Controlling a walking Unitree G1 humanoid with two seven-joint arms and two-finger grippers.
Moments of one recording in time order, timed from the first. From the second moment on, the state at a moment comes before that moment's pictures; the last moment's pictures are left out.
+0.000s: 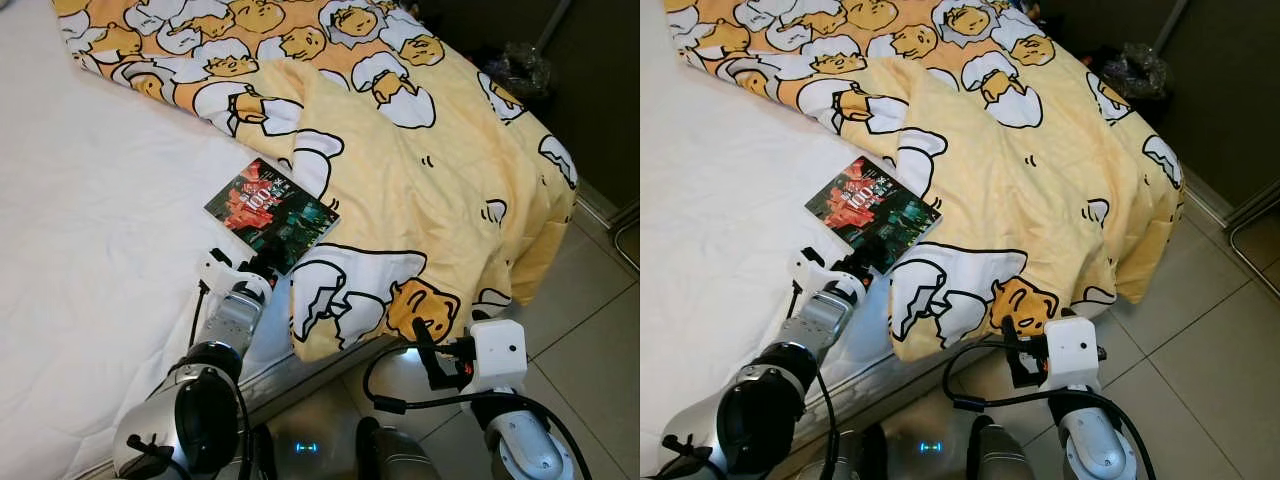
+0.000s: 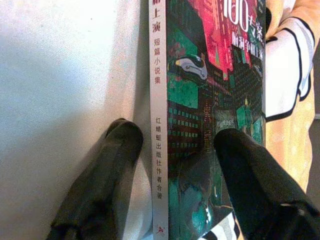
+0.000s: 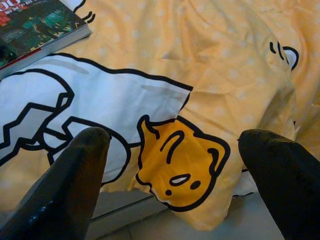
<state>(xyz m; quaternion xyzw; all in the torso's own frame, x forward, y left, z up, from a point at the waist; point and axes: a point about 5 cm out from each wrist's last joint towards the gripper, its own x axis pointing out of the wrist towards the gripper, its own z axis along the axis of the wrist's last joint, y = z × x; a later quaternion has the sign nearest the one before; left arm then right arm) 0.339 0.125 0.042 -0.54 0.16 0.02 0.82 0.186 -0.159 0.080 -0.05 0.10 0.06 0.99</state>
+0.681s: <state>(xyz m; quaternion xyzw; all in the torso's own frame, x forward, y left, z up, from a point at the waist) 0.337 0.117 0.042 -0.55 0.15 -0.01 0.82 0.196 -0.155 0.084 -0.05 0.10 0.06 0.99</state>
